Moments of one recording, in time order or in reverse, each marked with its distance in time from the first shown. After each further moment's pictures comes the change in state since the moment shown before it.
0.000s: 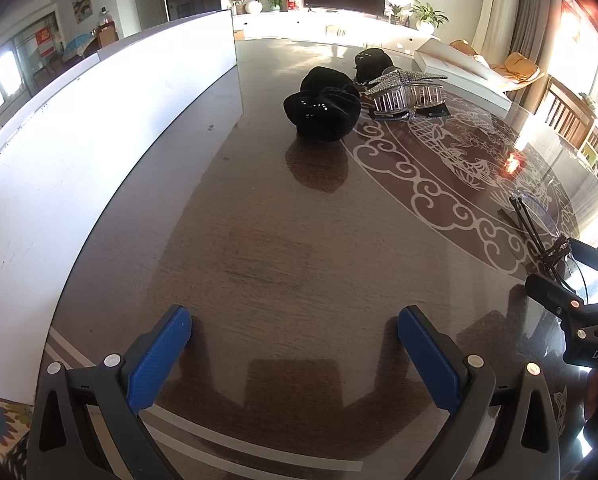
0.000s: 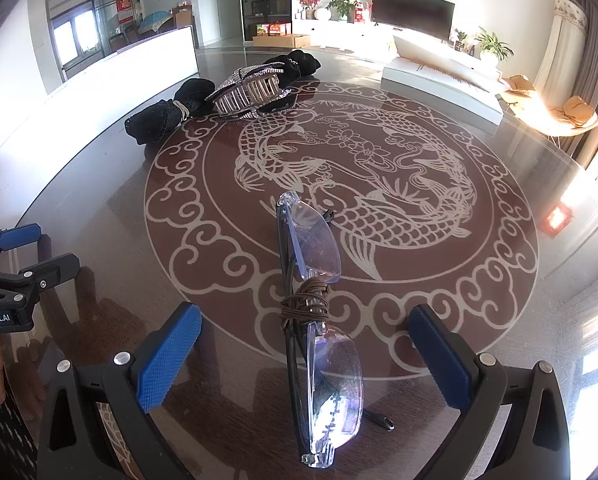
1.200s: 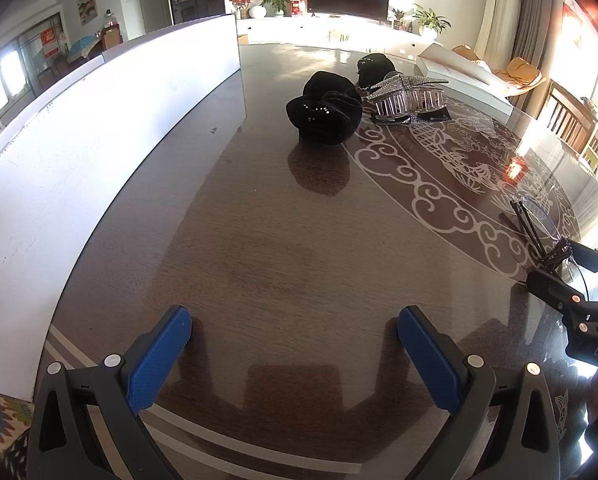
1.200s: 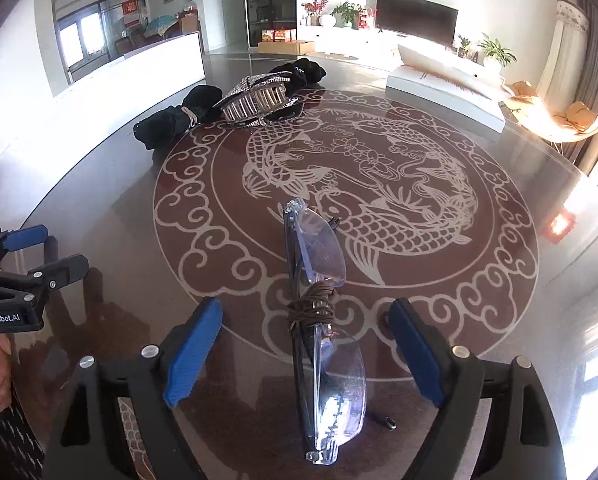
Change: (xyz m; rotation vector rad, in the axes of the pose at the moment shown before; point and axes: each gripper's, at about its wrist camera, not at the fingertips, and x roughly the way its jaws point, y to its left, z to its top) left arm 0.001 -0.001 0.002 -0.014 -0.018 0.011; right arm -0.003 0.003 0.003 -0.015 -0.021 0.012
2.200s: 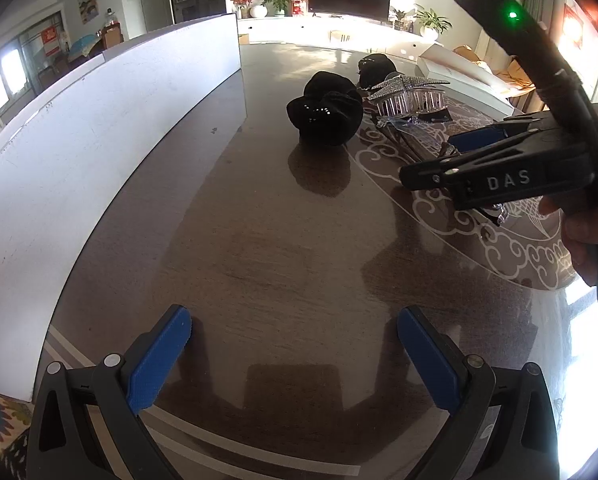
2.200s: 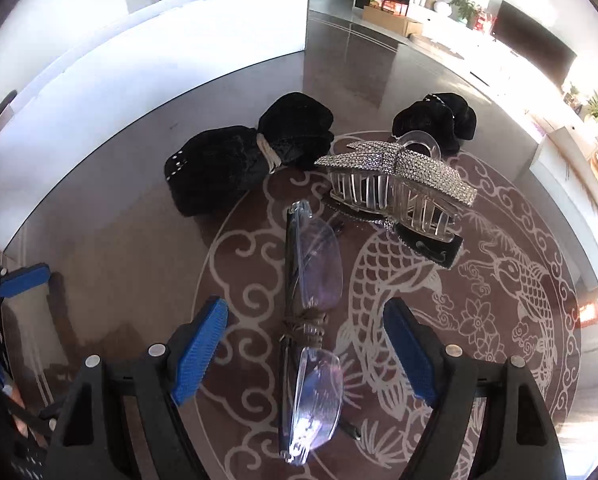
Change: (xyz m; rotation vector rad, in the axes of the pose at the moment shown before) left arm -0.002 0.000 0.000 -0.003 0.002 -0.001; right arm 0.076 0.067 0.116 -0.326 0.171 0.160
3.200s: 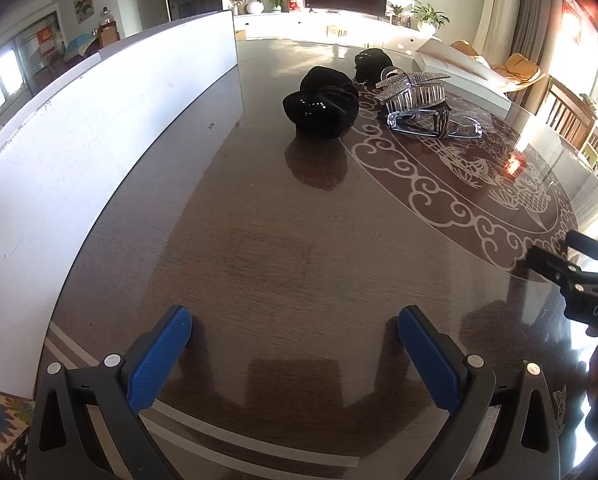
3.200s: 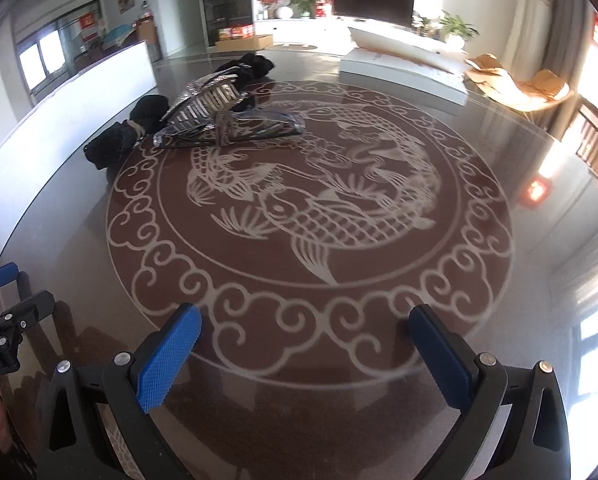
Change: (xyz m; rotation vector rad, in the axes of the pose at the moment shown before) left arm -0.004 0.000 -0.004 0.011 0.017 -0.004; right arm -0.055 -0.042 -0.140 0.423 -0.140 -0.199
